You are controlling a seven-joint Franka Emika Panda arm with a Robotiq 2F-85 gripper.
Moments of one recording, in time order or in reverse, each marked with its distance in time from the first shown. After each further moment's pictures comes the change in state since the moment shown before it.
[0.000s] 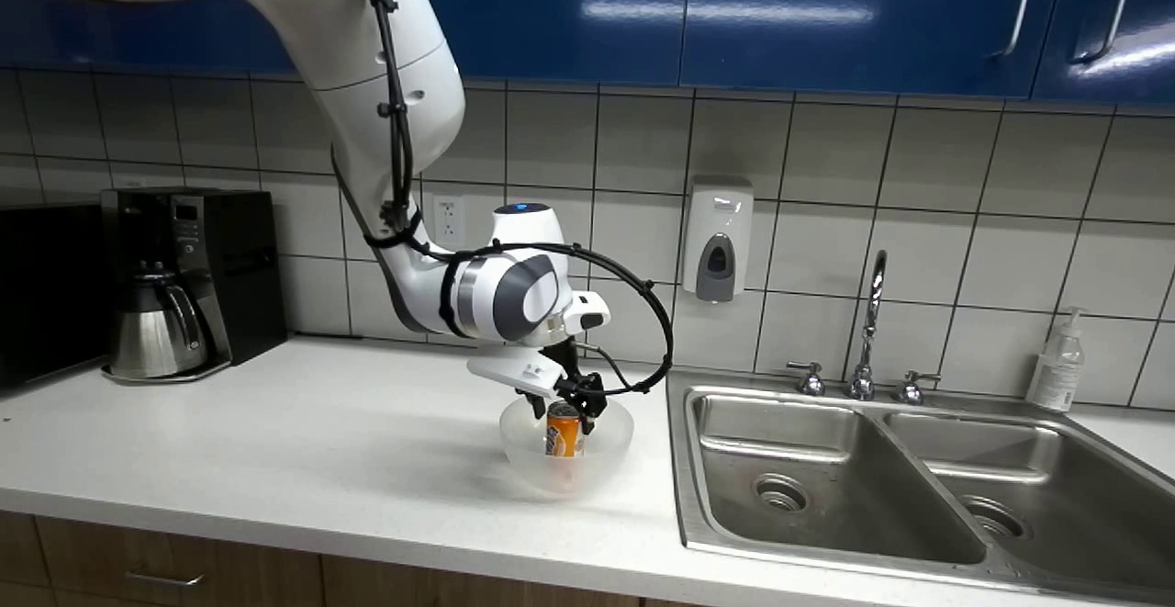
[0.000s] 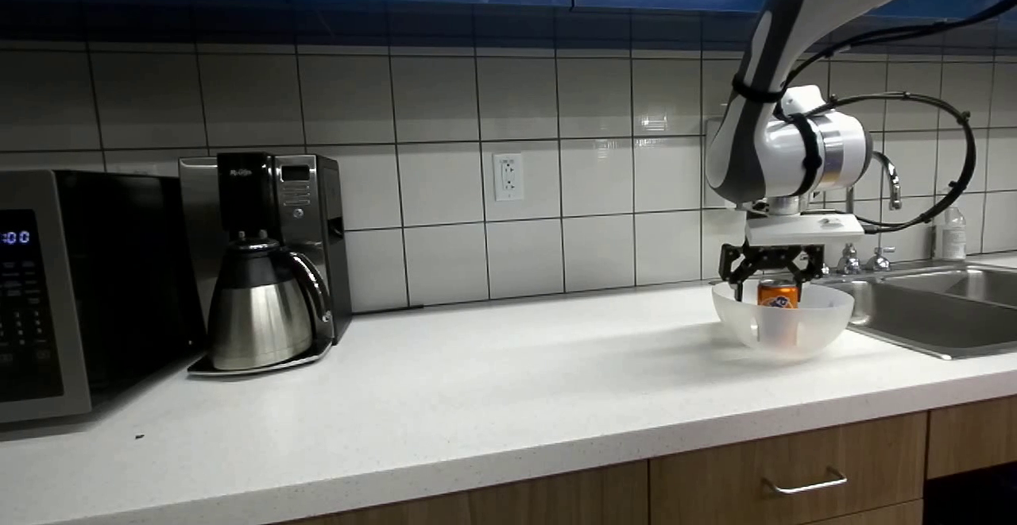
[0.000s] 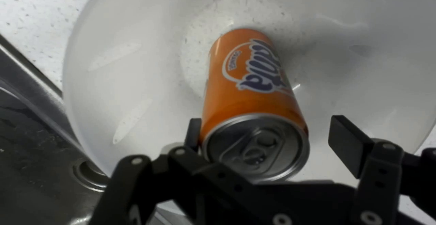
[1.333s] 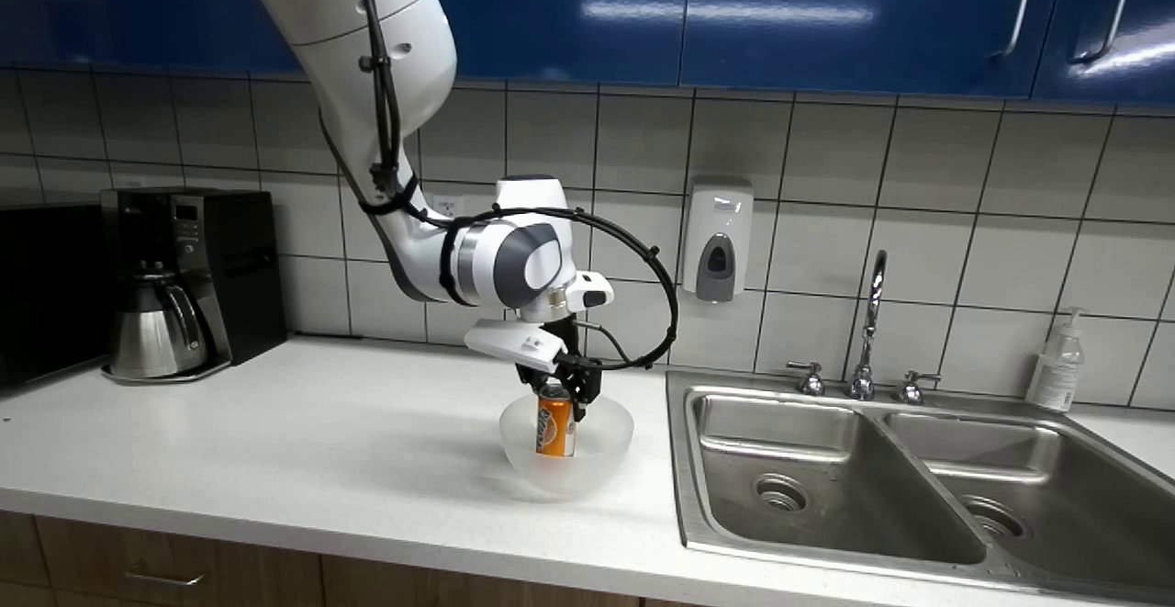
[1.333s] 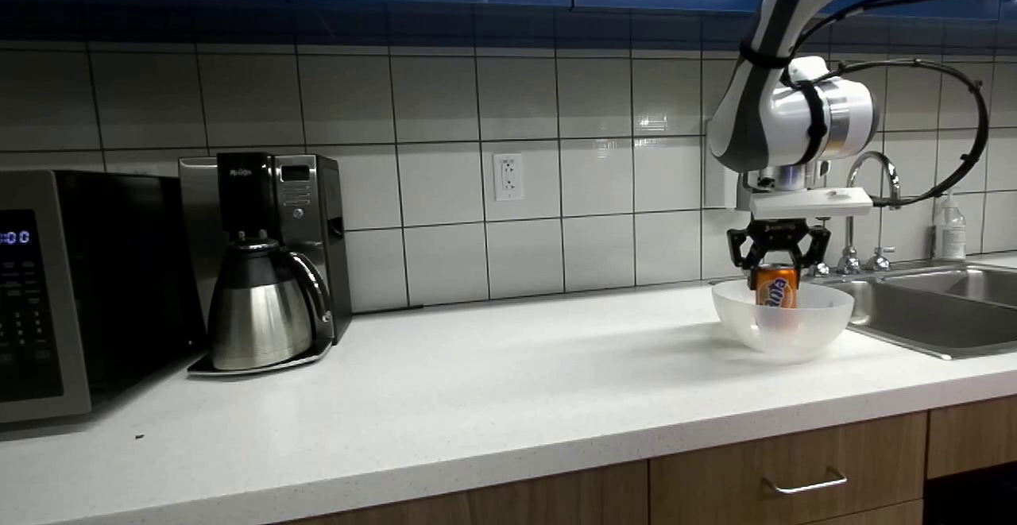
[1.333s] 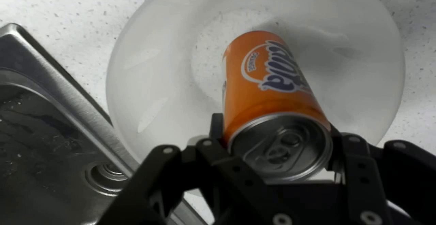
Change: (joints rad) arm 0.000 -0.093 -0.008 -0.020 0.000 -0.120 0.000
